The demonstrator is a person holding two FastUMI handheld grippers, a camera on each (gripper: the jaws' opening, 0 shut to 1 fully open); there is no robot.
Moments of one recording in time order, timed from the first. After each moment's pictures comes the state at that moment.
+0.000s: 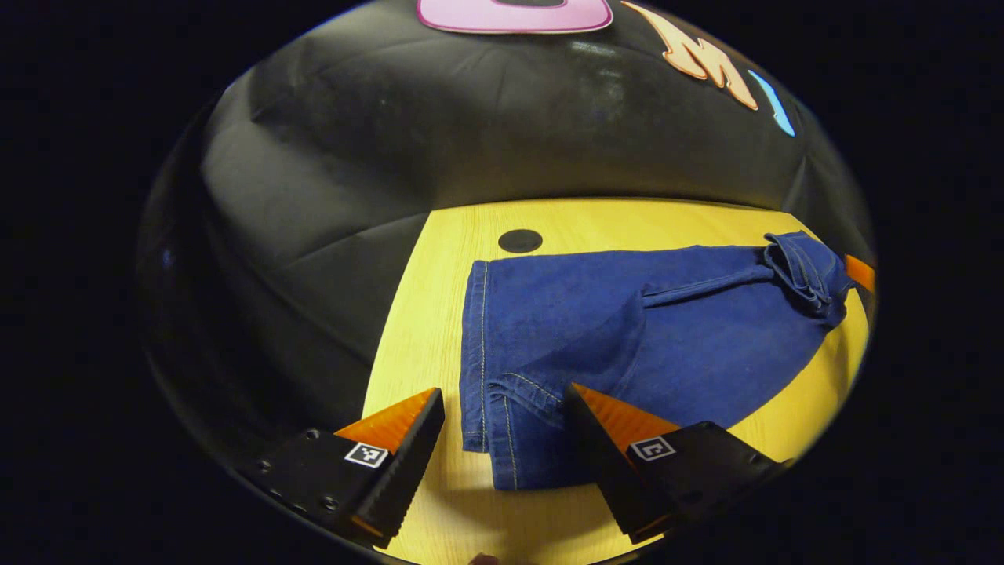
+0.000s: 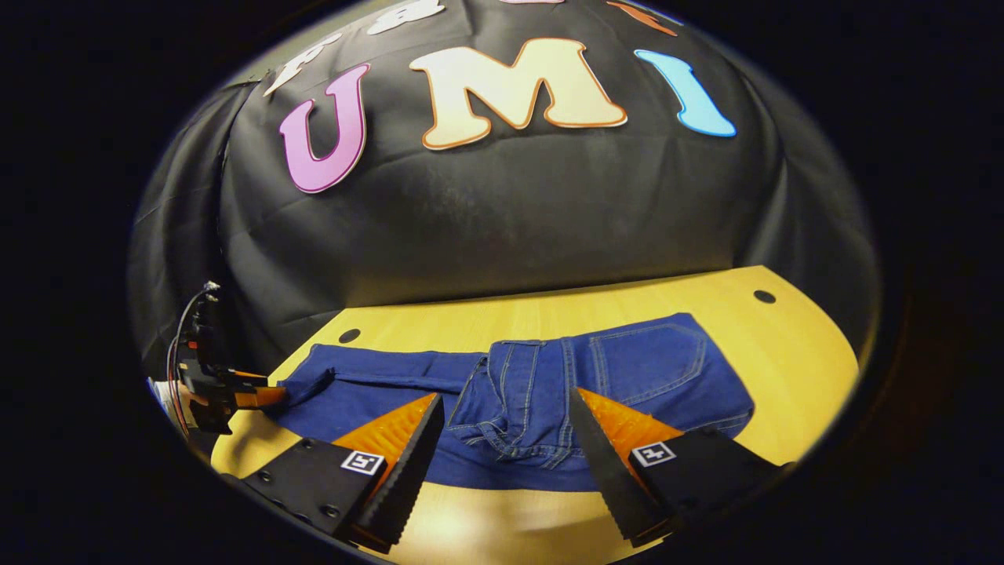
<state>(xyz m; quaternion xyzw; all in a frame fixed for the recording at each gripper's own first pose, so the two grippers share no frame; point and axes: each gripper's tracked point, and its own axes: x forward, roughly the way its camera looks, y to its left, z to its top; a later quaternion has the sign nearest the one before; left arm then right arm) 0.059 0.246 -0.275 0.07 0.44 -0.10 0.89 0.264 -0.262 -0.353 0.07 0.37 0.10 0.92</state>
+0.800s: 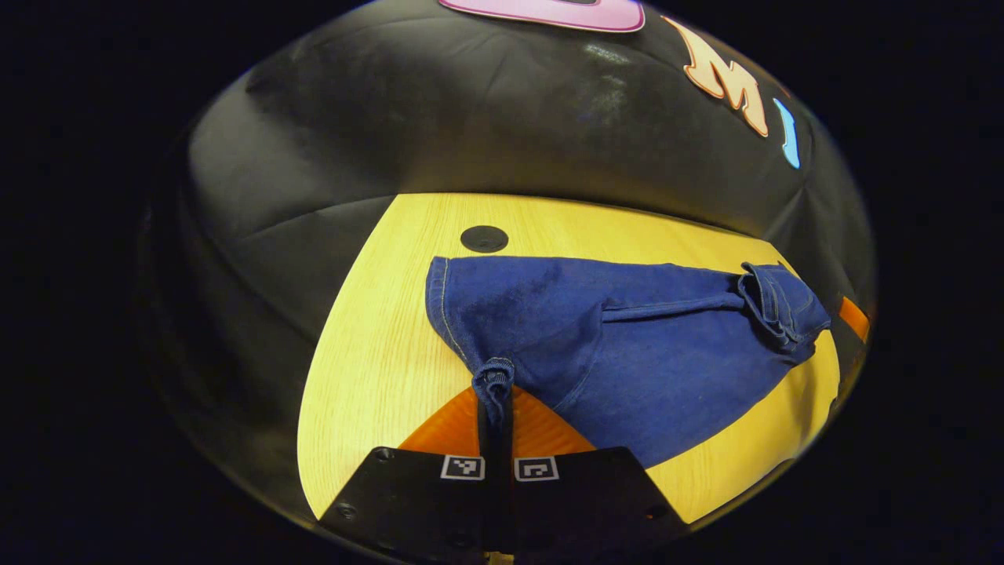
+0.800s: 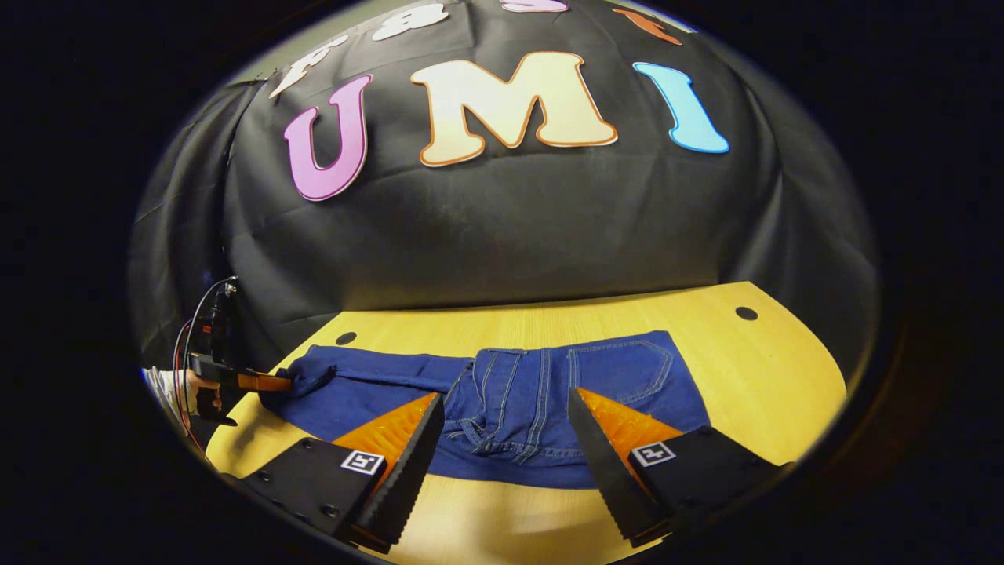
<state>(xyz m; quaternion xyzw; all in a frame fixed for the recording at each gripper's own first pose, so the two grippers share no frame) 0.067 0.197 -0.261 0.01 0.46 -0.14 0.88 0.269 -0.290 -0.329 0.07 0.35 0.10 0.93</state>
